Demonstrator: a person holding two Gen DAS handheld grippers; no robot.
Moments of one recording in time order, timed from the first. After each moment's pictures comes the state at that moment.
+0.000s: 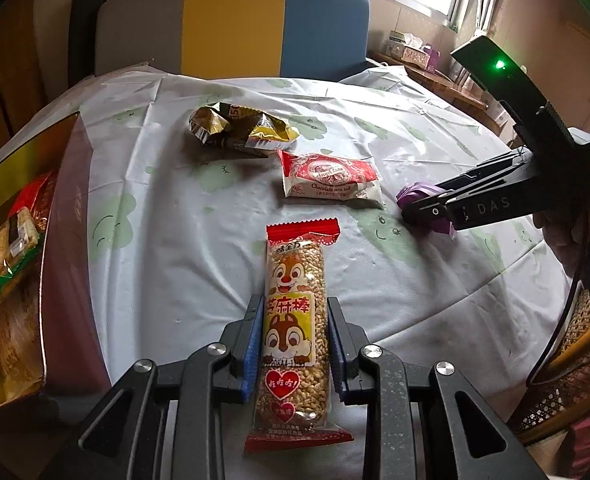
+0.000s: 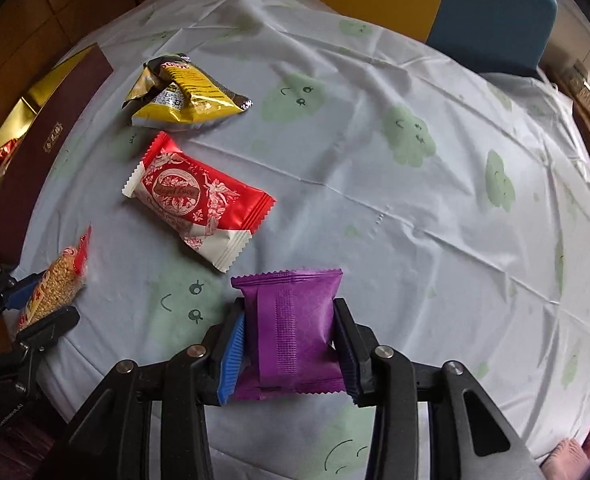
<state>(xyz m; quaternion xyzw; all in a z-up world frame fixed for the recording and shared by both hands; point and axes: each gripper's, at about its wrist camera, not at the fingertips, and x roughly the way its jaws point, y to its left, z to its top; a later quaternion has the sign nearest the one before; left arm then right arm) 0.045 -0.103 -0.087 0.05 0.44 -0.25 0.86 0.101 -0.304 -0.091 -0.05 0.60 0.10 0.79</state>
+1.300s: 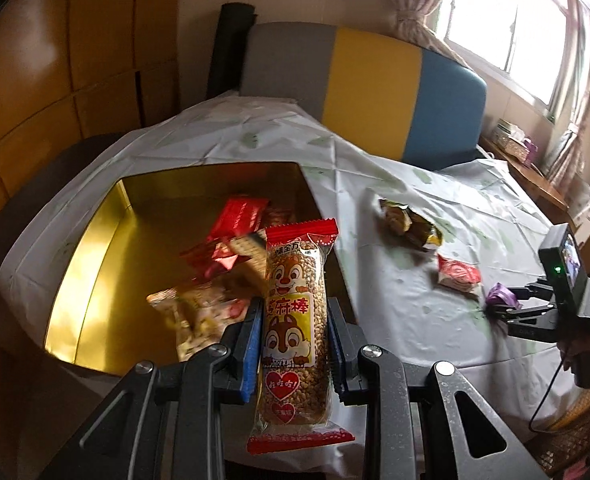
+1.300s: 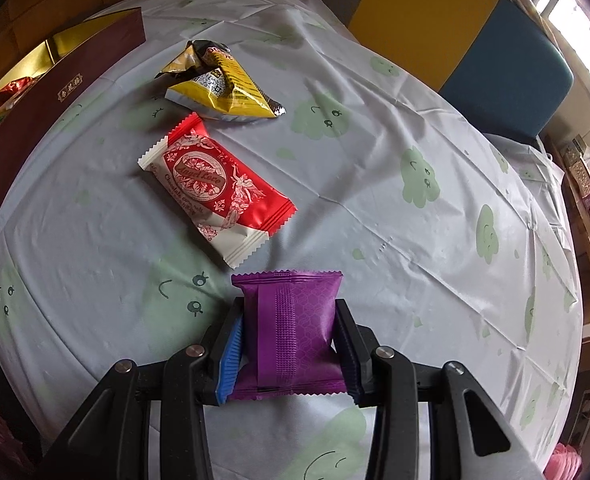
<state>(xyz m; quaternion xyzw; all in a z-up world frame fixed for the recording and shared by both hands) 0.027 0.042 -0.004 -0.04 0.39 -0.05 0.92 0.083 -0.259 -0.090 -0.18 0.55 0.11 0.81</state>
